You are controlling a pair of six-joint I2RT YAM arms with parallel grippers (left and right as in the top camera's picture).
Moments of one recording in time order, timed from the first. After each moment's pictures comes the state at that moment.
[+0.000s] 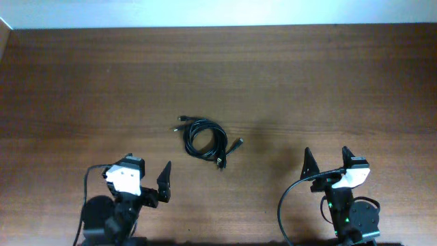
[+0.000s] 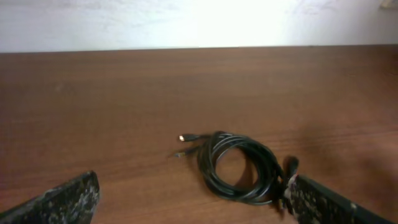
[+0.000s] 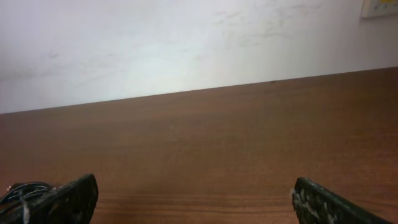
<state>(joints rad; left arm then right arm) 0.03 0.19 0.42 -0.57 0.27 0.00 0.18 0.01 0.01 -0.06 0.09 0.19</state>
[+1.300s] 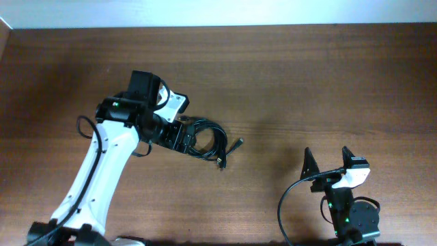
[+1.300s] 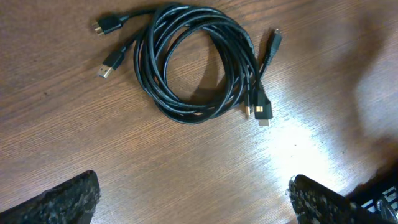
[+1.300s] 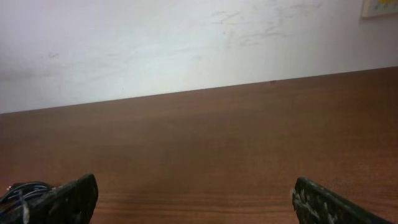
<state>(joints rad) -0.17 1.49 1.26 -1.11 0.29 0.18 0.18 0.01 0.01 -0.07 0.09 0.19</state>
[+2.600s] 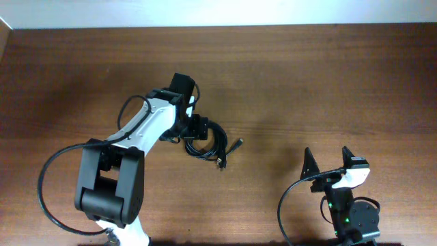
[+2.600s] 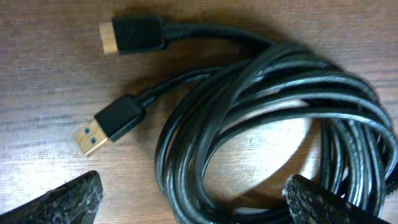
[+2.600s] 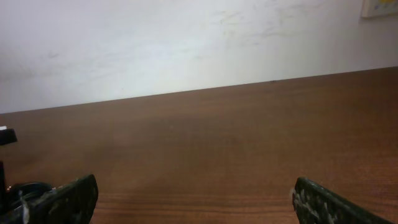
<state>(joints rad) -0.28 1.89 1.26 -0.82 0.07 -0.26 0.18 0.01 0.01 -0.07 0.09 0.19</state>
